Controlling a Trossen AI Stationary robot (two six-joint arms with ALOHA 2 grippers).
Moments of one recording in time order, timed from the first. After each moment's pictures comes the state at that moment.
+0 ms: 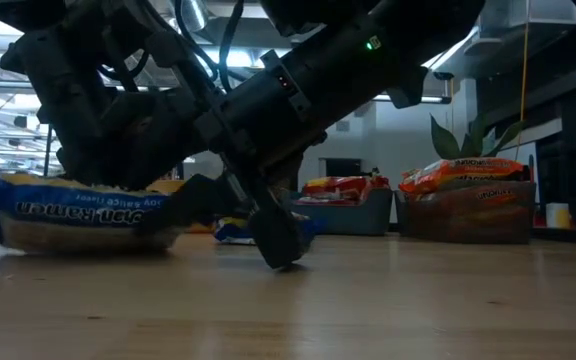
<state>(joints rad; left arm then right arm) -0.27 1.52 0.57 -0.17 -0.19 -1.22 0.33 2.30 1.45 0.24 0.37 1.94</state>
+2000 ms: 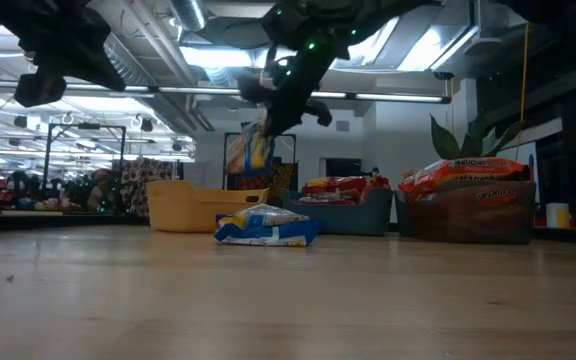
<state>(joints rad) -0.28 0.60 0.57 -0.62 -0.45 -1.27 -0.31 2.06 1.77 -0.41 0.44 0.53</state>
